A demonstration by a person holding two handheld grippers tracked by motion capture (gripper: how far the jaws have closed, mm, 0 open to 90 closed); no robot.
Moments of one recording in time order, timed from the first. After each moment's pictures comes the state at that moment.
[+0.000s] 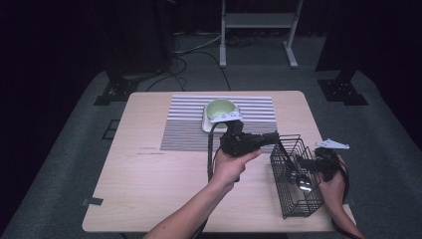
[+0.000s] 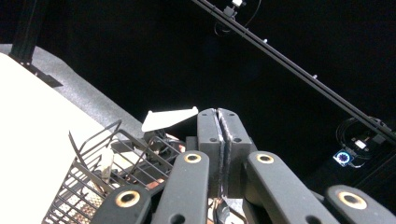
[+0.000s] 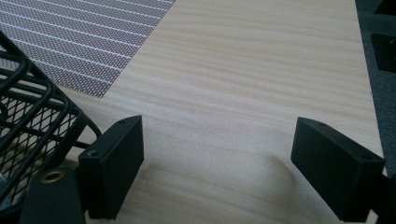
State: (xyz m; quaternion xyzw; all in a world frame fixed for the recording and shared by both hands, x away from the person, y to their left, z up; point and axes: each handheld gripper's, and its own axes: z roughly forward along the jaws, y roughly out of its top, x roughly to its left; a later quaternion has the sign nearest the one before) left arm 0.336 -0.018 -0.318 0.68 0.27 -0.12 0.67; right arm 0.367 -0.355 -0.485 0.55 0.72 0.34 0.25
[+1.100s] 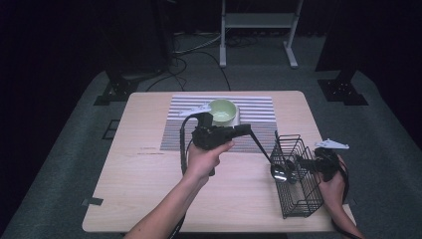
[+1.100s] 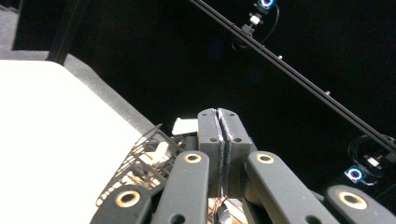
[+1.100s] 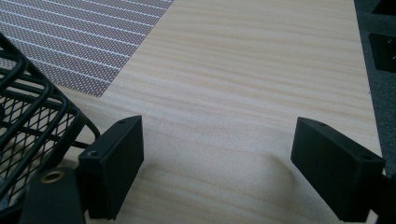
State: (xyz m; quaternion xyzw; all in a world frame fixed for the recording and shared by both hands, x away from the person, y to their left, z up) left arm 0.345 0.046 -0.308 0.67 0.31 -0.10 0.67; right arm 0.367 -0.354 -0.486 0.55 0.72 0.34 0.25
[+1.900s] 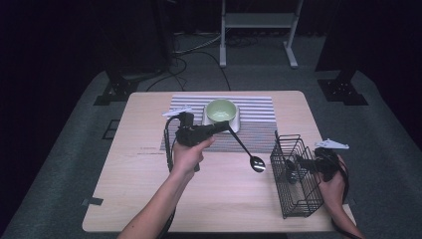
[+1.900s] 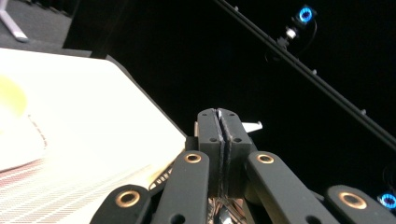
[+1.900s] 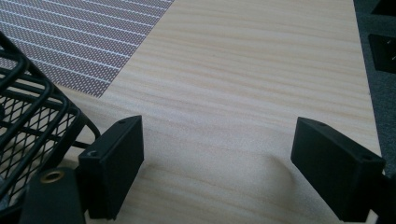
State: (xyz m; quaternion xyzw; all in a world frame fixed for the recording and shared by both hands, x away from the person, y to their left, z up) left arm 0.370 0.088 -0.334 0.65 0.37 -0.08 0.66; right arm 0.367 -0.354 -0.486 0.55 0.72 0.34 0.25
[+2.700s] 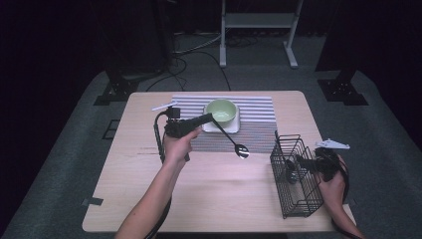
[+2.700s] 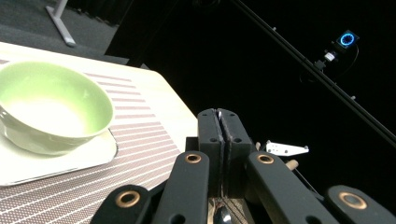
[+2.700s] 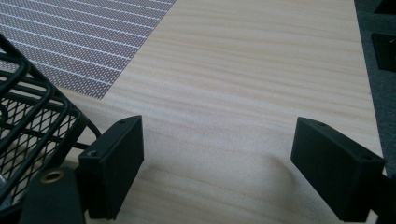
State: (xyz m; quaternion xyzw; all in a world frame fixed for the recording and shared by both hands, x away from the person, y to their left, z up) left arm 0.410 0.122 -0.356 0.63 0.43 -0.05 0.65; right arm 0.367 -0.355 -0.485 0.55 0.72 0.34 0.25
